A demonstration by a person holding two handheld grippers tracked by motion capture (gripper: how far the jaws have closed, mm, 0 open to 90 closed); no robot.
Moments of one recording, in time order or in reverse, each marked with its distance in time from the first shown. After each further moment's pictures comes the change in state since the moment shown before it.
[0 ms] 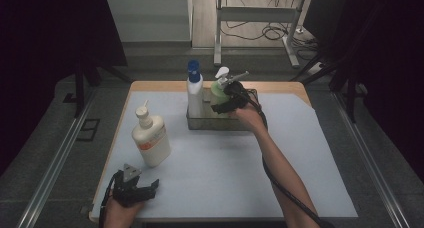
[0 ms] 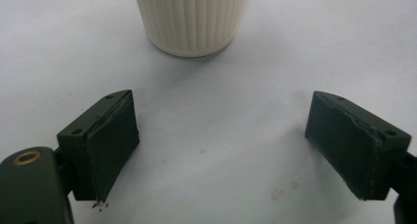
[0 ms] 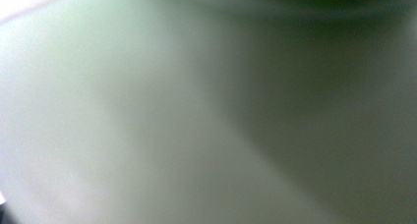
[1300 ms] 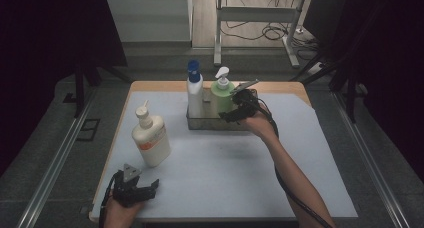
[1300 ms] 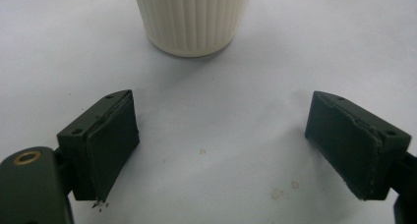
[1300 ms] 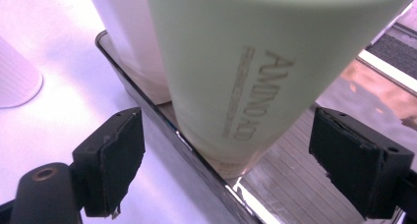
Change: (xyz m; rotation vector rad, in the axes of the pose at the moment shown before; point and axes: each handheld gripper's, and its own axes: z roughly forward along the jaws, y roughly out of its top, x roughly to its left) left arm 0.000 0.000 0.000 -0.002 0.000 -0.001; right arm 0.007 -0.027 -0.032 -0.018 -0.001 -0.044
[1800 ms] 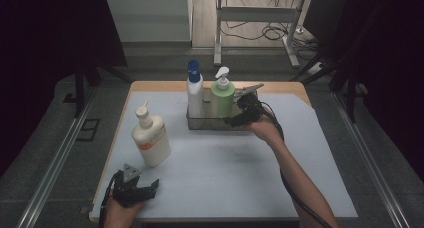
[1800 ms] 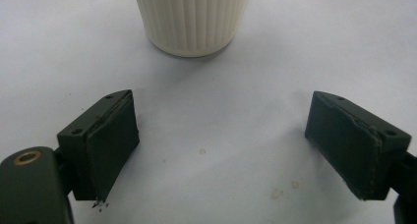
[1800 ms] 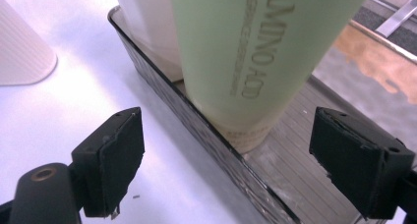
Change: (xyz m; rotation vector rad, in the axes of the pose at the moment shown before) left arm 0.000 0.000 0.000 0.000 0.002 0.000; right arm -0.001 -0.014 -0.009 0.026 0.038 0.002
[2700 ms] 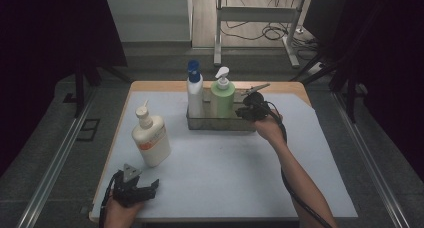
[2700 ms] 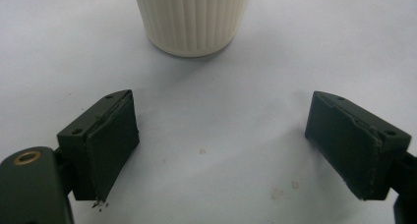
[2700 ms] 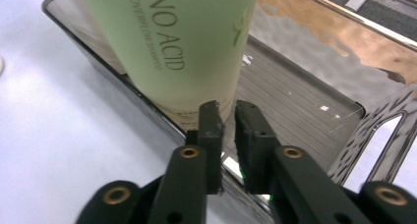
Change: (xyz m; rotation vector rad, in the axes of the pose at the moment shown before) left arm 0.000 0.000 0.000 0.000 0.000 0.000; right arm -0.019 -0.010 0.001 0.029 -0.091 0.091
